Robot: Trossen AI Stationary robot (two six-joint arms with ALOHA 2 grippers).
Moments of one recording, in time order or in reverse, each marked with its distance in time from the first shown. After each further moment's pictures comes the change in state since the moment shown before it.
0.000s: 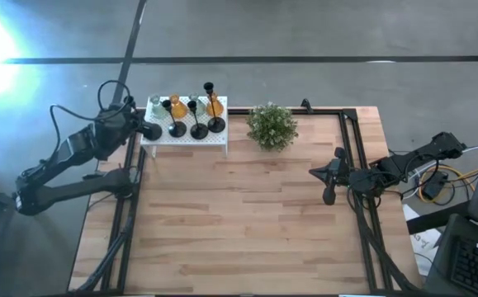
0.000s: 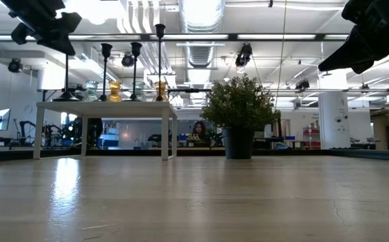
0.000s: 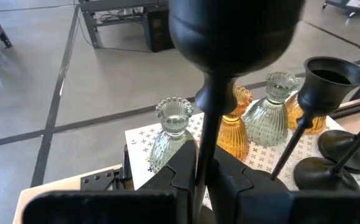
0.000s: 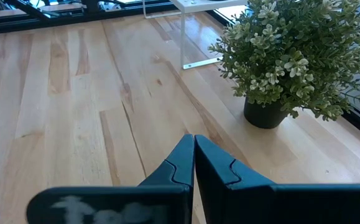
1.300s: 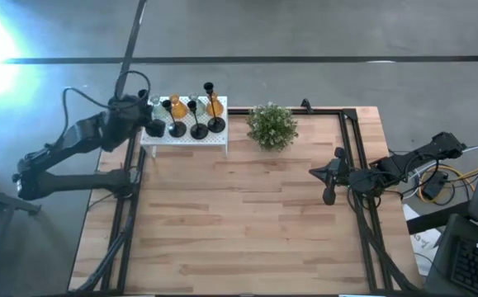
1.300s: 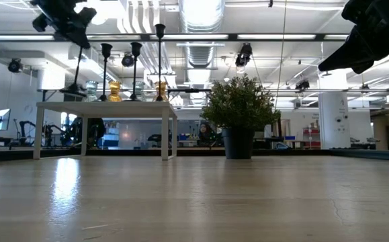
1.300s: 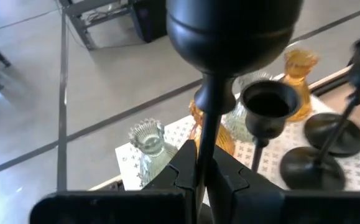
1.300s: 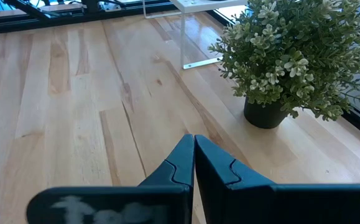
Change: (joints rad) left arm -0.090 0.153 0.206 -0.106 -0.030 0.060; right arm -0.001 0.000 0.000 0.000 0.000 0.000
